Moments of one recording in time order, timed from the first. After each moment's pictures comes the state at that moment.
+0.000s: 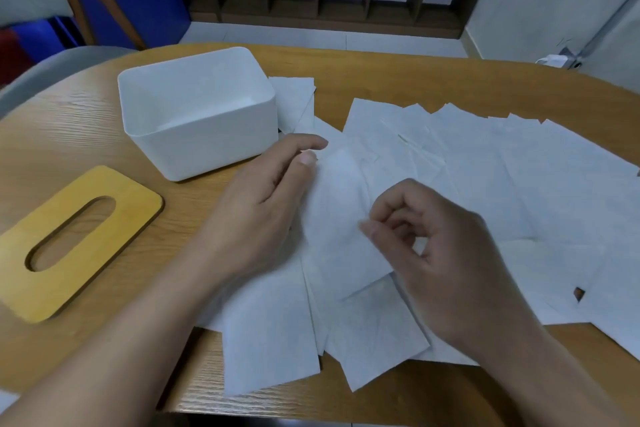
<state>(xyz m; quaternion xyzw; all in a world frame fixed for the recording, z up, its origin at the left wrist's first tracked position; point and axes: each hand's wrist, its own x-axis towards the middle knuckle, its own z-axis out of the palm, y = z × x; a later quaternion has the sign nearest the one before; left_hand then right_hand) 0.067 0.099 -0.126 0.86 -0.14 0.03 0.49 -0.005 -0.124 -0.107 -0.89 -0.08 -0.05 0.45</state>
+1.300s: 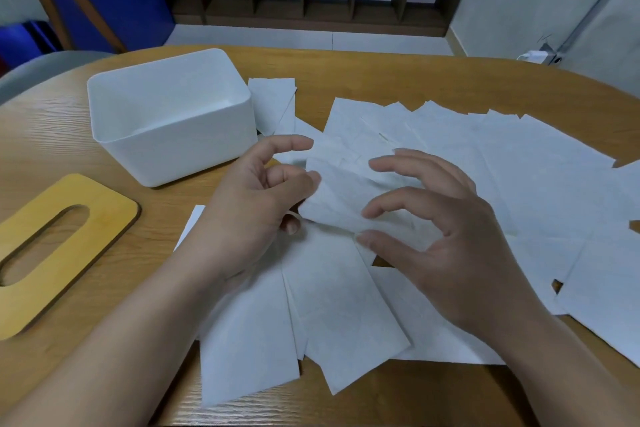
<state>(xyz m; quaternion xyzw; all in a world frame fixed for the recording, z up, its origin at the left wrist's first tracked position) 0.068 0.072 -0.121 0.68 -0.02 -0.11 0.72 0.005 -0.163 -0.115 -0.92 -0.11 -0.10 0.37</state>
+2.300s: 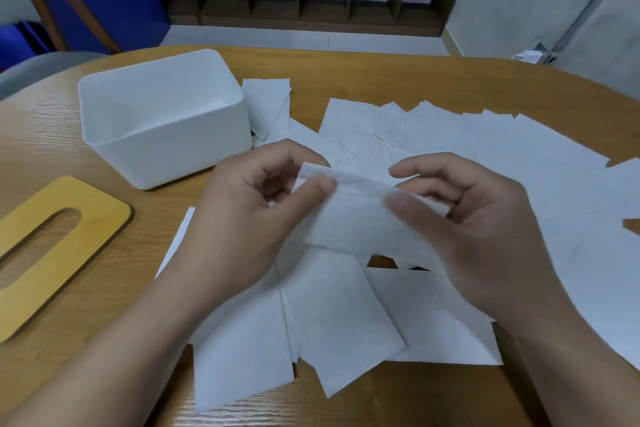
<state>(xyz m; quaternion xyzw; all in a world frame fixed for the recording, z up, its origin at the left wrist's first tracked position) 0.057 0.074 -0.119 0.77 -0.20 0.04 0.60 0.005 -0.172 -0.100 -0.81 -0.02 -0.10 0.57</state>
